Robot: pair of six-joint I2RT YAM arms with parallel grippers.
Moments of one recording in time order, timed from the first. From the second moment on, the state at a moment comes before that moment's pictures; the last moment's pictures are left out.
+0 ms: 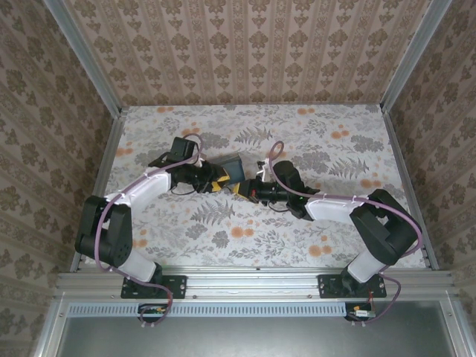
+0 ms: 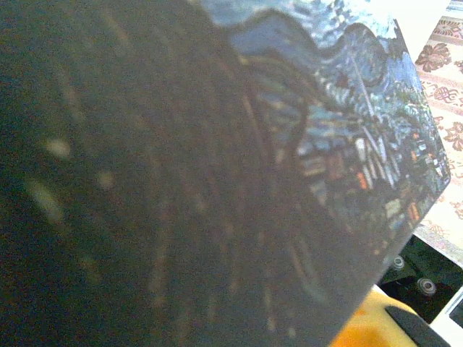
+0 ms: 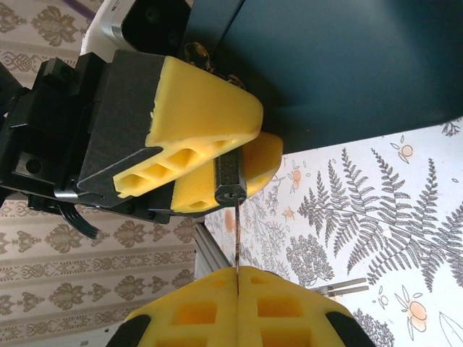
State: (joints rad) left arm -0.40 1.53 0.98 -0.40 0.69 -1.09; right arm 0.64 1.59 0.71 0.51 -0.55 1.15
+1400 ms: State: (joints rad) left arm -0.40 1.53 0.98 -0.38 0.69 -1.16; right arm 0.69 1.57 0.69 0.56 -0.43 1.16
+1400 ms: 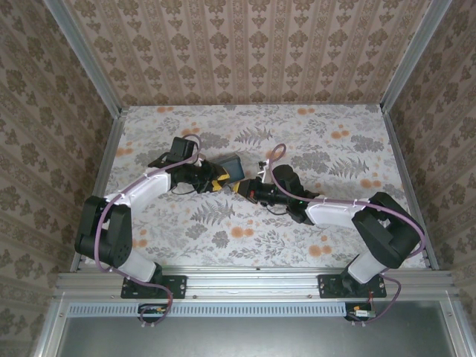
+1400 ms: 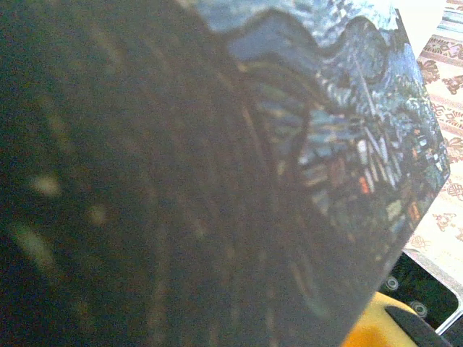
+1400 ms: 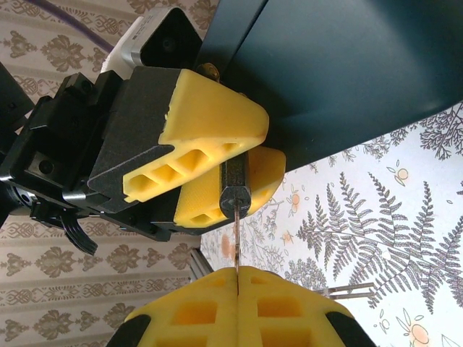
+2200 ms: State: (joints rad) left arm -0.40 1.53 0.98 -0.37 0.67 -1.17; right arm 0.70 1.58 0.73 0.49 -0.42 1.10
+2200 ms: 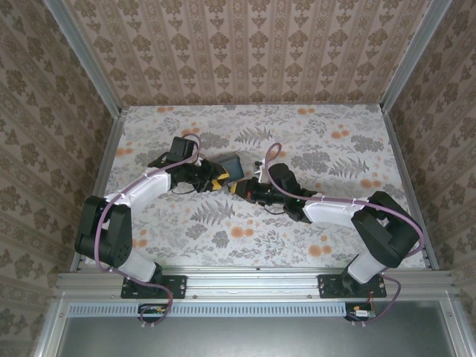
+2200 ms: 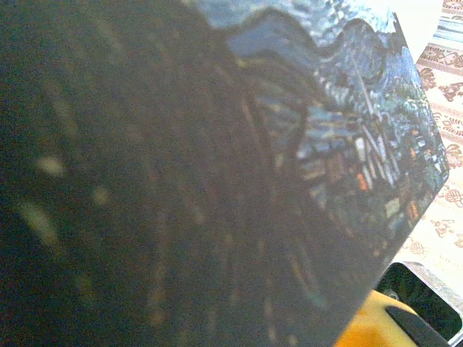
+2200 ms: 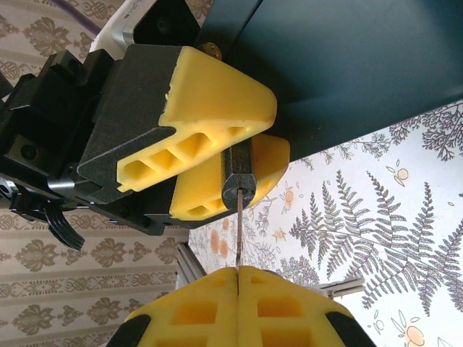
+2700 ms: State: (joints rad) left arm -0.40 1.52 0.98 -0.39 0.67 -1.16; right arm 0.71 1.58 0.73 0.49 -0.41 1.11
